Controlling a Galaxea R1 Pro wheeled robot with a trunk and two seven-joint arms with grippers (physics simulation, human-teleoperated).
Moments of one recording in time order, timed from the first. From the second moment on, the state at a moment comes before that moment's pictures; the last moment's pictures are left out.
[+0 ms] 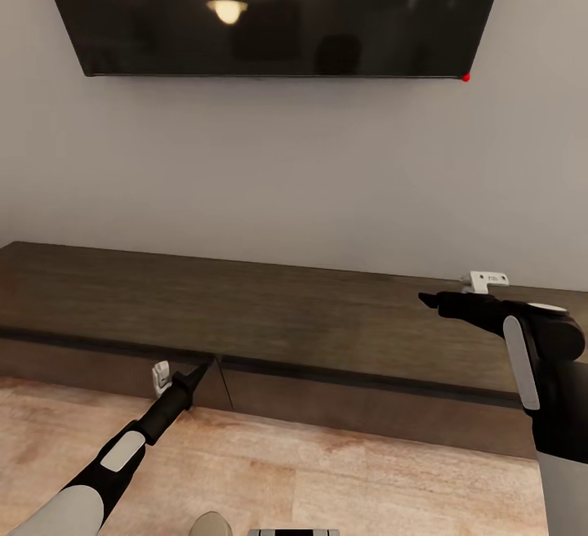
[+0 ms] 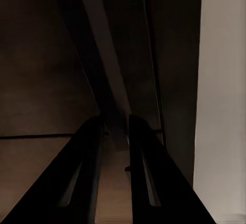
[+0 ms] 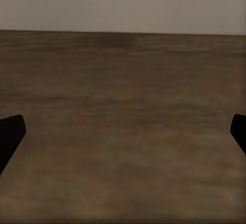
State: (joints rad) left arm -0.61 0.13 0.12 -0.35 1.03 0.30 -0.84; right arm -0.62 -0.22 -0.18 -1.61 -0.10 1.04 0.25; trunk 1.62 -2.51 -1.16
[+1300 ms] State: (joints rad) left arm -0.61 0.13 0.13 -0.37 1.04 0.28 -0.81; right arm -0.62 -0.22 -0.18 -1.61 -0.10 1.04 0.25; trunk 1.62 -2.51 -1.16
